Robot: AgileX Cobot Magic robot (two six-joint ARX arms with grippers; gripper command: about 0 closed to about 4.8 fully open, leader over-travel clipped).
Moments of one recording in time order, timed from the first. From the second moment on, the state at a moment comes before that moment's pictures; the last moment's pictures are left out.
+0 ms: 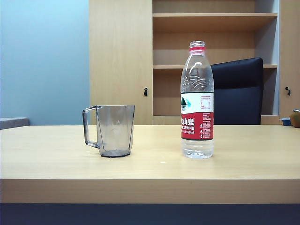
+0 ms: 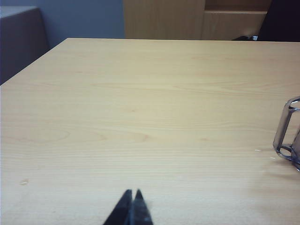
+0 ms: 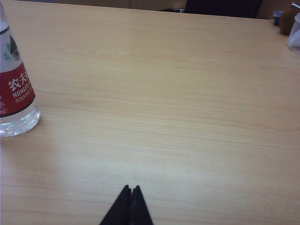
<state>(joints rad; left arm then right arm) 0.00 0.00 0.01 -0.07 -0.02 0.00 -0.06 0.00 0.01 -0.18 -0.11 -0.08</state>
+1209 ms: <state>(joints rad) 0.00 0.21 0.48 -0.33 0.64 -0.10 -0.05 0.38 0.80 -0.48 -0.43 -0.10</state>
